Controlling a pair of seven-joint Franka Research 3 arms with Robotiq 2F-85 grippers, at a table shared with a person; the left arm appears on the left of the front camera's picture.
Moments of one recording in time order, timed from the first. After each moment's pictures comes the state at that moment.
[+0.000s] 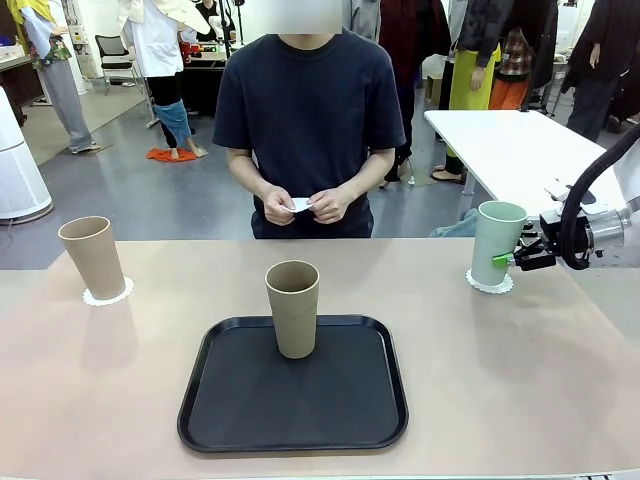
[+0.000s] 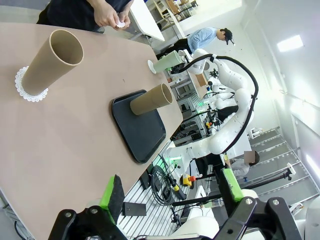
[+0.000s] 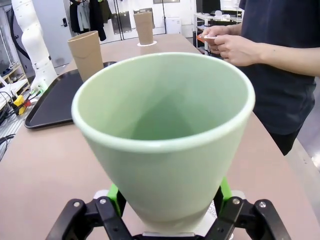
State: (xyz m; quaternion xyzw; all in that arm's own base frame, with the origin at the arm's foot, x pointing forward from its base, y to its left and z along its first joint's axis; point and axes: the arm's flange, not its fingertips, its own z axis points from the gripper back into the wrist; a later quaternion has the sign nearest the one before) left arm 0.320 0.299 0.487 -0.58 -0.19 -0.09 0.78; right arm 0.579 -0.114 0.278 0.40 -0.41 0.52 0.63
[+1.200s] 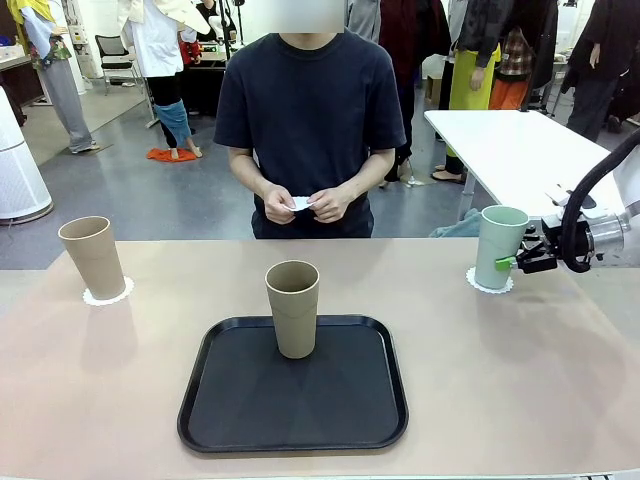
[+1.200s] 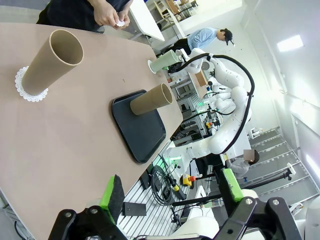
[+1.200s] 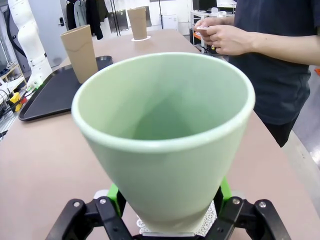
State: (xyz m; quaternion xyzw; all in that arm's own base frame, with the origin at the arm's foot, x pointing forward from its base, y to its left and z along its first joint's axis) left arm 0.320 0.299 0.487 -0.58 -0.19 -0.09 0.78; right arm 0.593 -0.129 0.258 0.40 -0.41 0.52 0.64
